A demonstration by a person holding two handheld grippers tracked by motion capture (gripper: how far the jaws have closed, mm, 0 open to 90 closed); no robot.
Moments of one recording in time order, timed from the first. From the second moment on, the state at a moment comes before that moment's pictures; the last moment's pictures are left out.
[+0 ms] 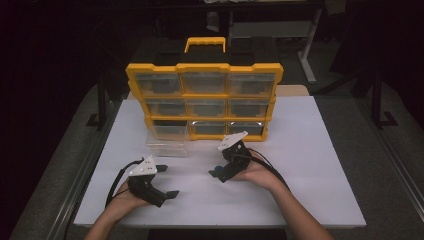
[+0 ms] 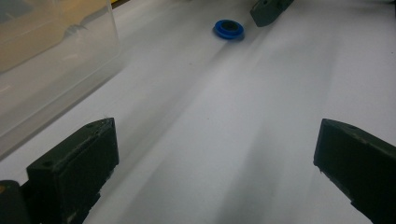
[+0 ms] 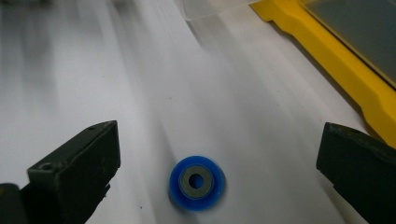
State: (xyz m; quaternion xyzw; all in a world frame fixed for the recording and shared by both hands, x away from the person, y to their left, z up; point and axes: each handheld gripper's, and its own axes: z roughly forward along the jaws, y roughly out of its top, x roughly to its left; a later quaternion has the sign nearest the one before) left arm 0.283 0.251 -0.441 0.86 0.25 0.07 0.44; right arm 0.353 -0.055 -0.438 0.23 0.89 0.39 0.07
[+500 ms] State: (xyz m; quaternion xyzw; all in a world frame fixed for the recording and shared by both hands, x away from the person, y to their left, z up) left arm 0.283 0.251 -0.441 0.86 0.24 0.07 0.44; right arm 0.351 -0.049 -0.447 0.21 0.91 0.36 0.07
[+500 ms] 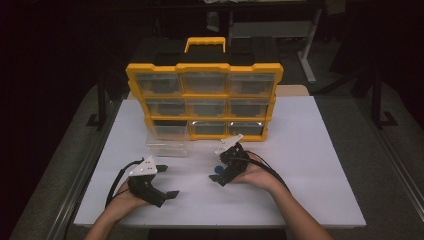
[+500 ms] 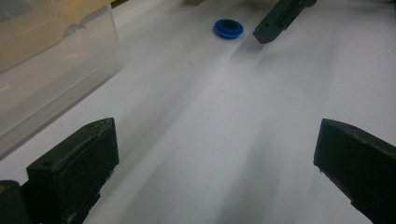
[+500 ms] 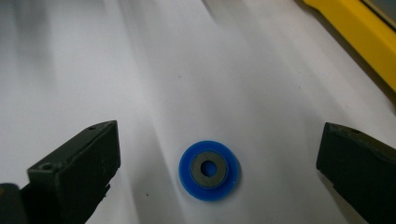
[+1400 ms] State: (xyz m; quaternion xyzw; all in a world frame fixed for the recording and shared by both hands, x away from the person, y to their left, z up) left arm 0.283 0.251 -0.442 0.86 0.24 0.07 0.44; right arm 0.349 -0.046 -0.450 0.20 0.92 0.33 0.06
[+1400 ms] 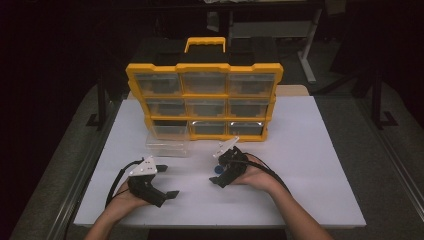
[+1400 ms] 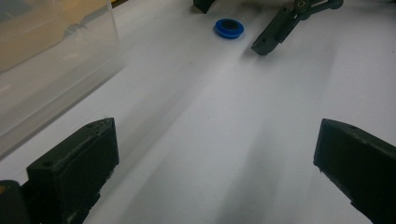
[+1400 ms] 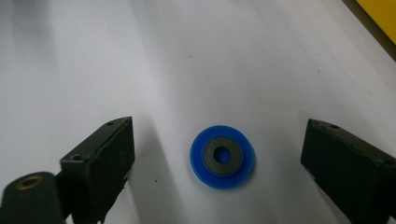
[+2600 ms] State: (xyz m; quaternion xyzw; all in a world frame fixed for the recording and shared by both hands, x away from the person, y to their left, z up) left arm 0.283 0.252 -0.441 0.86 0.25 0.08 0.44; right arm 0.345 -0.048 -0.443 0.19 0.92 0.32 0.07
